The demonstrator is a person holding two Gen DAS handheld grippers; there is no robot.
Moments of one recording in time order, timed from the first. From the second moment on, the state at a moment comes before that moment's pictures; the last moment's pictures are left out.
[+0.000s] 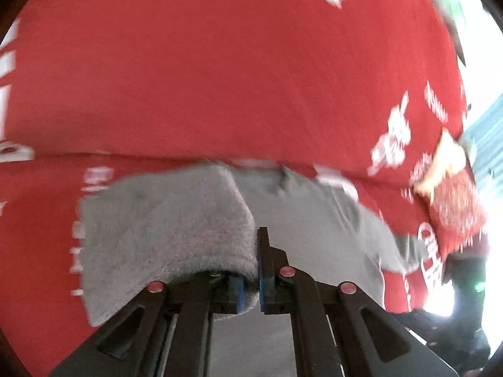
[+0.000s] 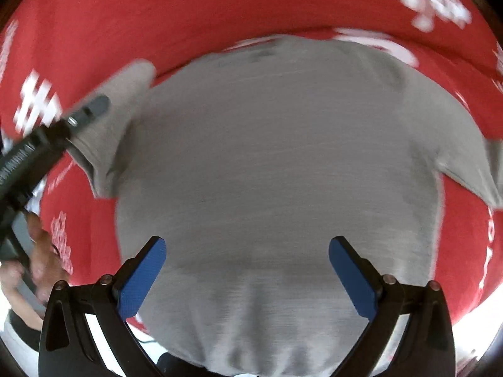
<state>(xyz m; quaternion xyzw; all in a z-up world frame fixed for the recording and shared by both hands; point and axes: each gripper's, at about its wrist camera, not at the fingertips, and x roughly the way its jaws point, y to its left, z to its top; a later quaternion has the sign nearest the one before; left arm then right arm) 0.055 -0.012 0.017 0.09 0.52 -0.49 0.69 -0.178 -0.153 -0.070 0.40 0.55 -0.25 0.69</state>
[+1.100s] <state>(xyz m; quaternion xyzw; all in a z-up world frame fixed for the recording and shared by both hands) 0.130 0.123 -0.049 0.19 0.60 -0.21 0.75 -0.007 -0.106 -0.102 -0.04 0.59 -0.18 0.79</state>
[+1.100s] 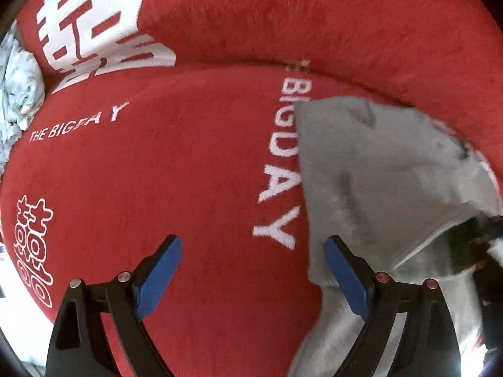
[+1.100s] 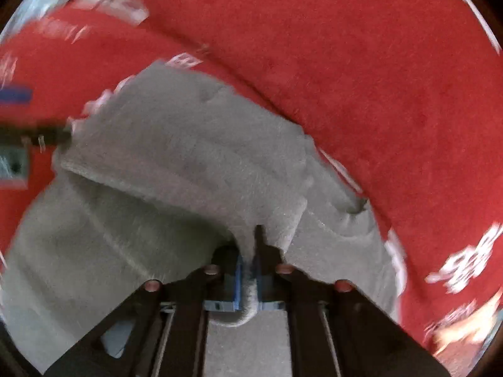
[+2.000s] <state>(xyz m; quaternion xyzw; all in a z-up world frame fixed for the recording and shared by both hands) 0.190 0.035 -0.063 0.19 0.62 -0.25 0.72 -0.186 -0.301 -0.109 0.54 0.36 -0.29 0.70</state>
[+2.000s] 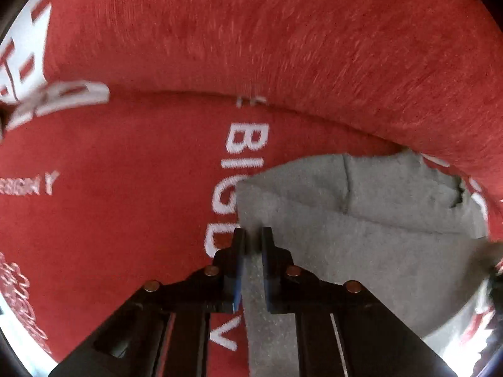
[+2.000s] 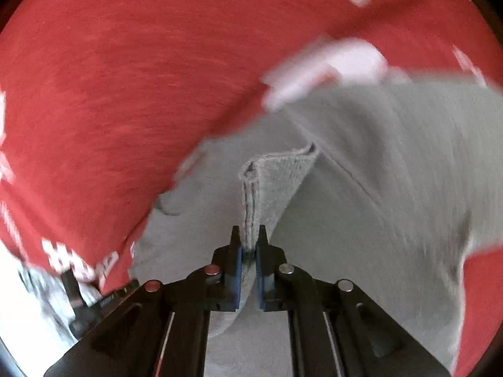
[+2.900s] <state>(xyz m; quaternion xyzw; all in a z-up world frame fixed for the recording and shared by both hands) 0.119 0.064 -0.063 0.26 0.59 -0.31 0.70 -0.202 -0.256 -0.133 0.54 0.42 -0.35 0.64</state>
